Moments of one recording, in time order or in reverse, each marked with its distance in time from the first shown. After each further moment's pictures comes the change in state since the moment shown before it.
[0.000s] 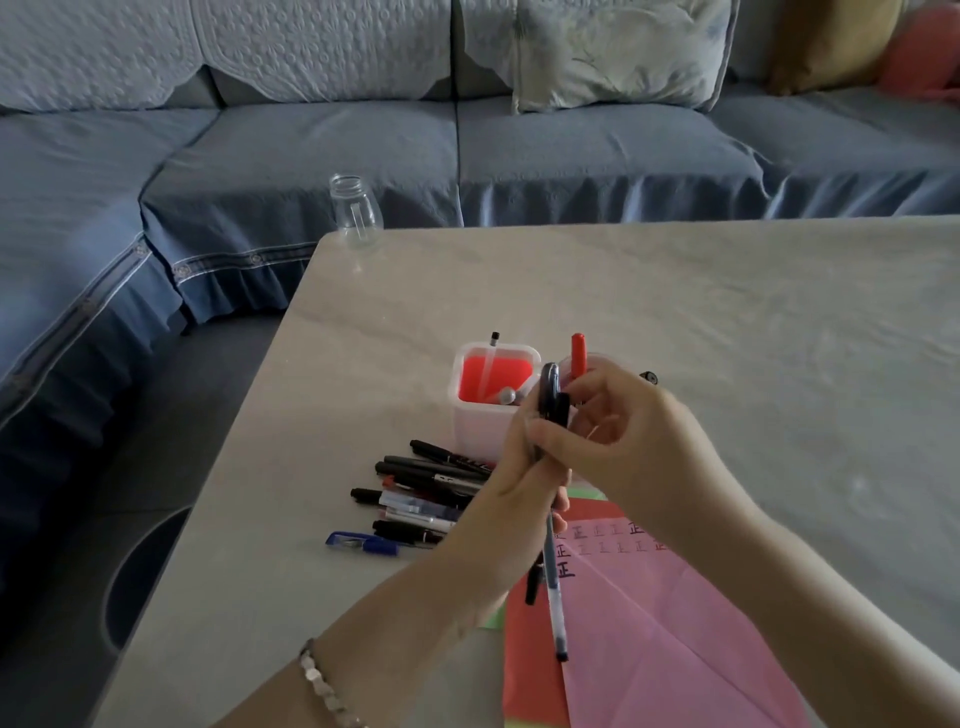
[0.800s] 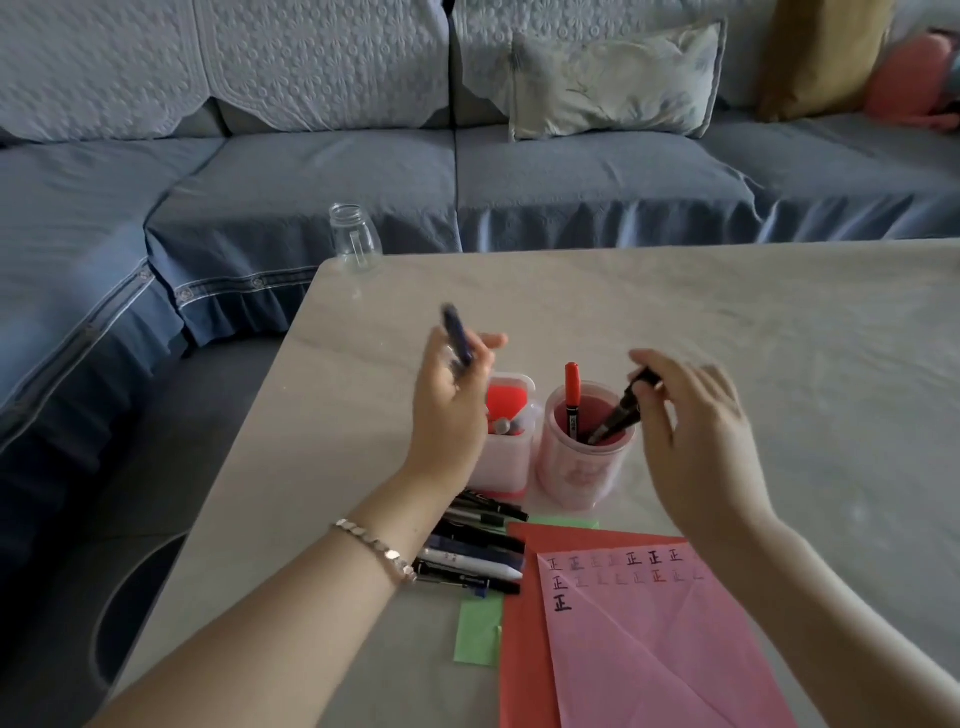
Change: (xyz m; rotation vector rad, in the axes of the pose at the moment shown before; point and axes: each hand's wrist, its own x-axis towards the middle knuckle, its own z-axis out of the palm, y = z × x) left_hand 0.076 0.019 -0.044 0.295 0.512 0.496; right_hand 0.029 0.049 -0.017 -0.322 0.454 -0.337
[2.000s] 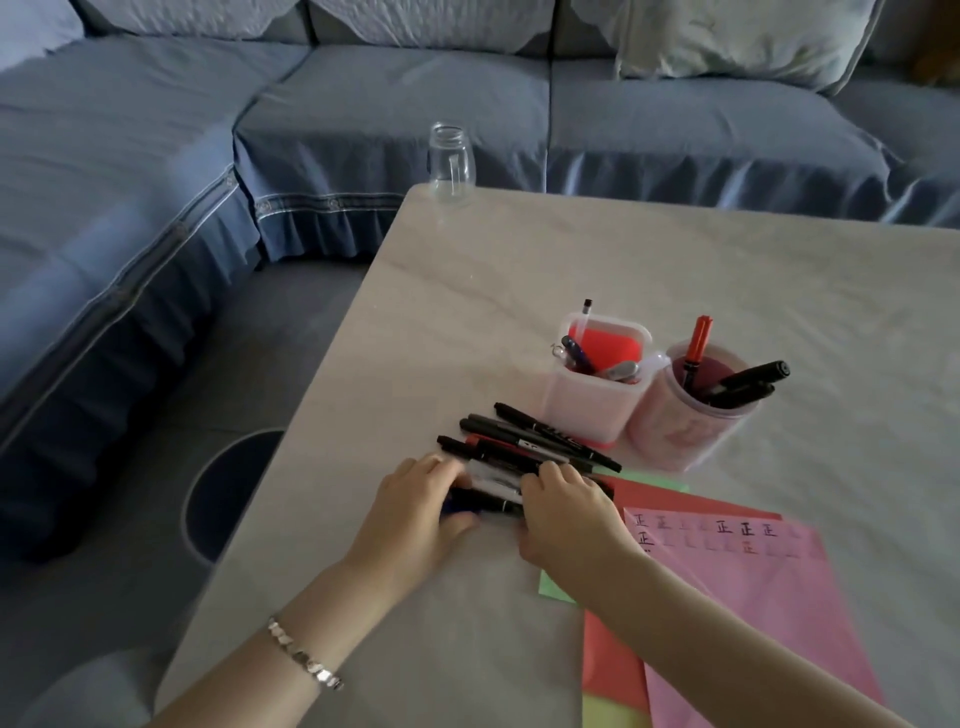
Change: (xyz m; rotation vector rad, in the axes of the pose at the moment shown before) left_hand -0.106 -0.072 -0.135 0.896 -0.401 -0.102; right_hand -0.085 -0.077 0.113 -0.441 -0.903 -0.243
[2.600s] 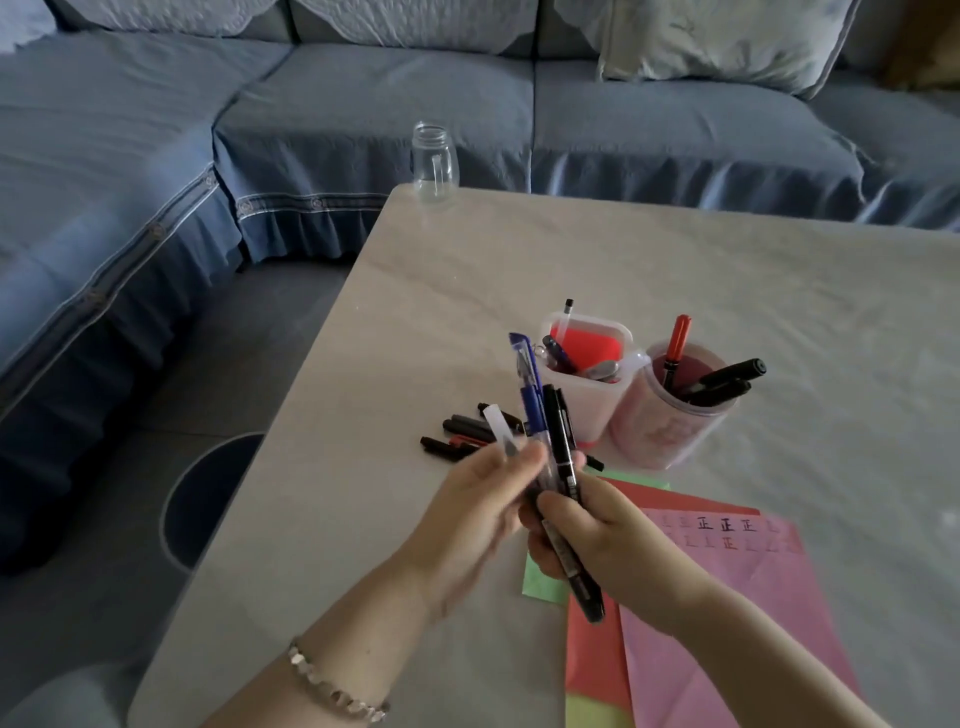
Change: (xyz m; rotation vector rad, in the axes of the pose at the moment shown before) left_hand 0.006 0.095 -0.023 -1.456 -0.245 -0.344; right_hand -0.044 0.016 -0.044 1.492 -0.162 0.112
